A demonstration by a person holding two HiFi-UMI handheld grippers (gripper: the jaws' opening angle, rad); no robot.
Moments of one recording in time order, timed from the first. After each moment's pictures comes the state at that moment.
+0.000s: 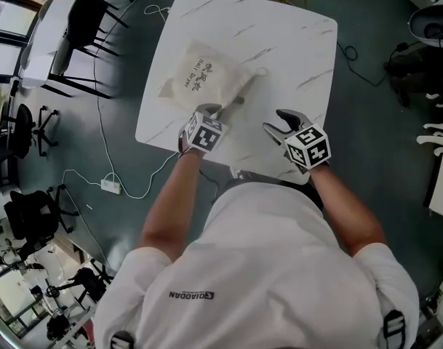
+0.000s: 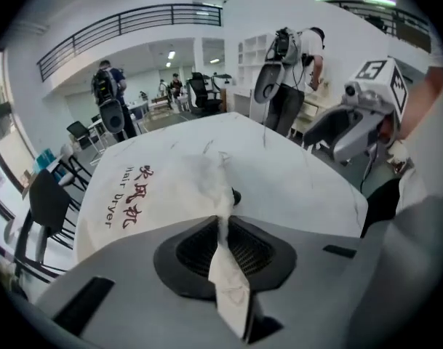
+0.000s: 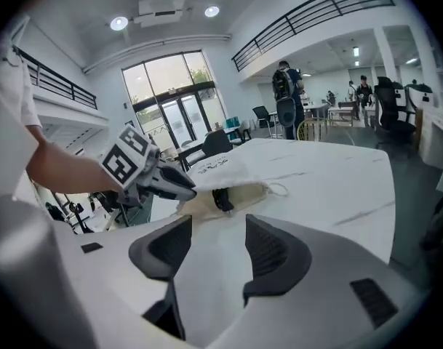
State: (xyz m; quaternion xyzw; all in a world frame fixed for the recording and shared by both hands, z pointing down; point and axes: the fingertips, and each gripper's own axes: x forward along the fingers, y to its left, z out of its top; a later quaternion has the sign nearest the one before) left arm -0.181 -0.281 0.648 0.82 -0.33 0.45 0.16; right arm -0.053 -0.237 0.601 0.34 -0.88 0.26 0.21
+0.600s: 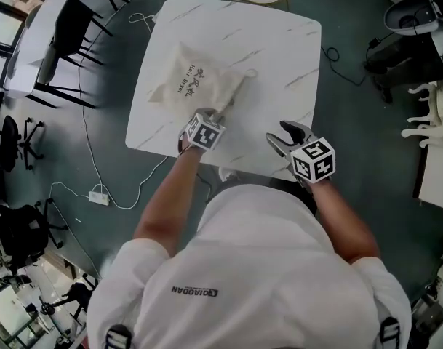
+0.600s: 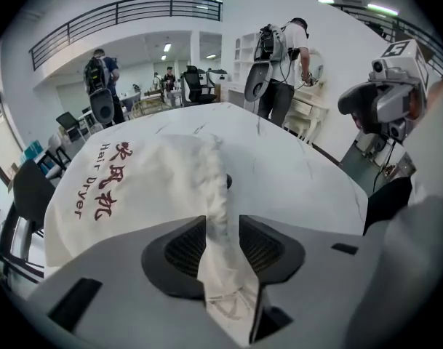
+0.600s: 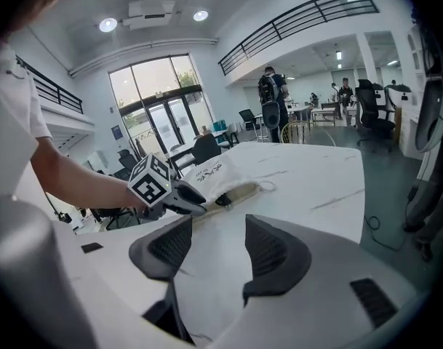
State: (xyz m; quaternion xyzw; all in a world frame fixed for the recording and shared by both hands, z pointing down) left arm -0.177 -0.267 0.693 0.82 -0.30 0.45 0.18; right arm -0.033 -0.192 0.568 0.40 -0.85 0.27 0.20
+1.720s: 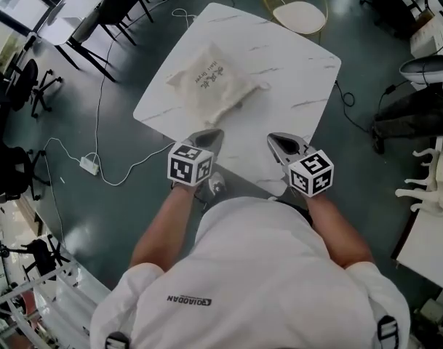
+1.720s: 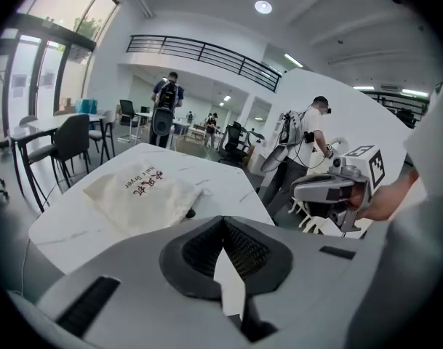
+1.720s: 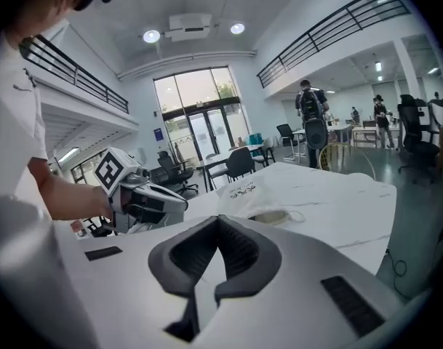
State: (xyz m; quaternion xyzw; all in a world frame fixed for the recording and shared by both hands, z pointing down) left arm -0.165 -0.169 0.538 0.83 -0.45 0.19 0.29; right arm -0.043 -0.171 0.504 0.28 -0.93 0.20 0.16
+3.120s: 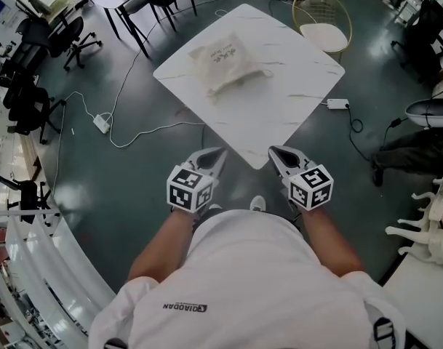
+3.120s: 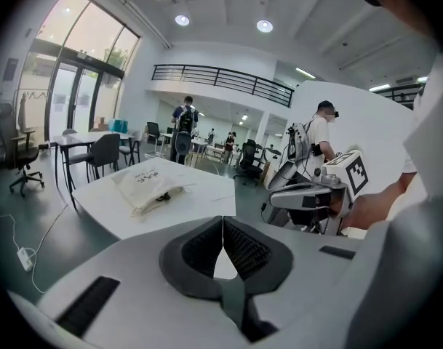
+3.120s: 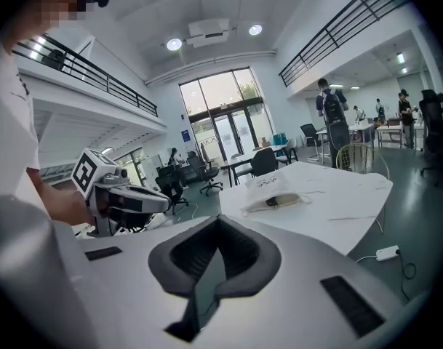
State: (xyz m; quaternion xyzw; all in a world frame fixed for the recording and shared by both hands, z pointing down) left arm -0.033 0.030 0.462 0.78 -0.56 0.13 0.26; right arm 0.071 -0.022 0.462 0.18 -0.96 0.18 0.15
